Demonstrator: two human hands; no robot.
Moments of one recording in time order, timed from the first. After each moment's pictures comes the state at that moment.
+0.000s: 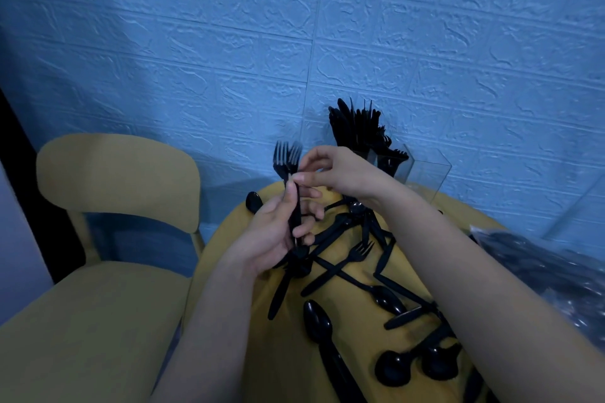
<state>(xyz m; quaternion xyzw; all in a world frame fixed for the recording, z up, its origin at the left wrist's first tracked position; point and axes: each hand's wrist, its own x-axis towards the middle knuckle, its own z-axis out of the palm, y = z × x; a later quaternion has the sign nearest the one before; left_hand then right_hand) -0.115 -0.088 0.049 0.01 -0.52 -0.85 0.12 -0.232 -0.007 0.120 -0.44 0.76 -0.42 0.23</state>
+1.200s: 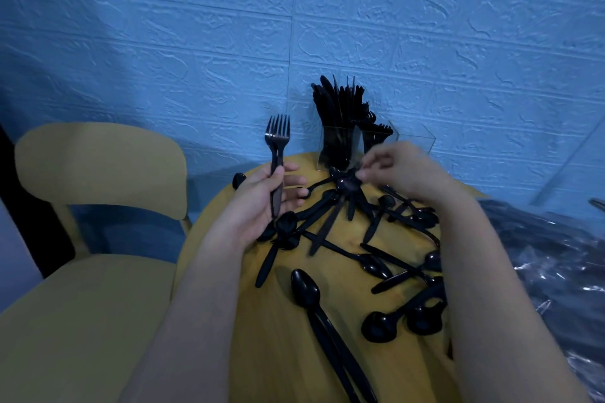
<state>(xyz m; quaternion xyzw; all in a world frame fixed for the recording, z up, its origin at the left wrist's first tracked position) -0.119 -0.086 0.050 0.12 -0.51 -0.84 0.15 -0.241 0.087 0.111 -0.35 0.88 -0.31 0.09</state>
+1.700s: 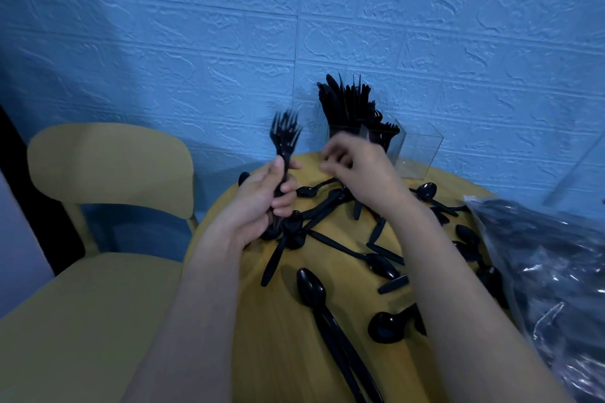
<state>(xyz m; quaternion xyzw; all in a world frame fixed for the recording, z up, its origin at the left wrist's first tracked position) -0.113 -0.093 0.048 0.05 -0.55 -0.82 0.13 -0.223 0.040 0.085 -0.45 0.82 -0.34 -0.05</state>
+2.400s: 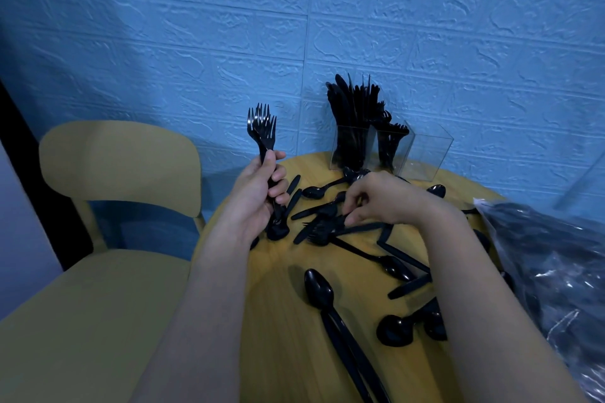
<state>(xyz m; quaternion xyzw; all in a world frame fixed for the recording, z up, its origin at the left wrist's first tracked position) -0.113 -0.100 0.049 0.13 -0.47 -0.84 0.24 -0.233 0.059 0.081 -0.47 0.86 -0.12 0.15</state>
